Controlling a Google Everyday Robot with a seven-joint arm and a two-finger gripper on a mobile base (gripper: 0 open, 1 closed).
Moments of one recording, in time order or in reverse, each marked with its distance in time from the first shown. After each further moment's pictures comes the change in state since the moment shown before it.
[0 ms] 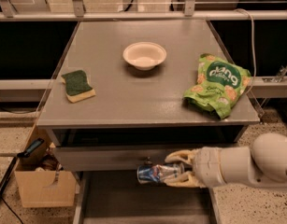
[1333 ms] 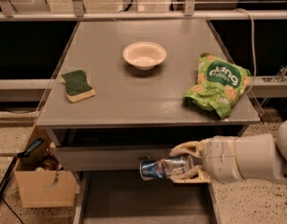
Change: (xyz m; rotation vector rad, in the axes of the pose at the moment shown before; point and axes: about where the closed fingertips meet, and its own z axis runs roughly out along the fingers) arm -0.058 -0.007 -0.056 0.014 0.057 -0.090
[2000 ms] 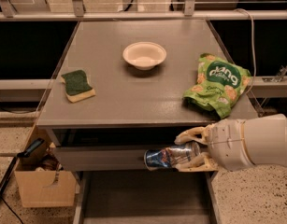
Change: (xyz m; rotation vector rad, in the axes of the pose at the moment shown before) arm -0.027 -0.026 -0.033 0.009 0.078 -0.046
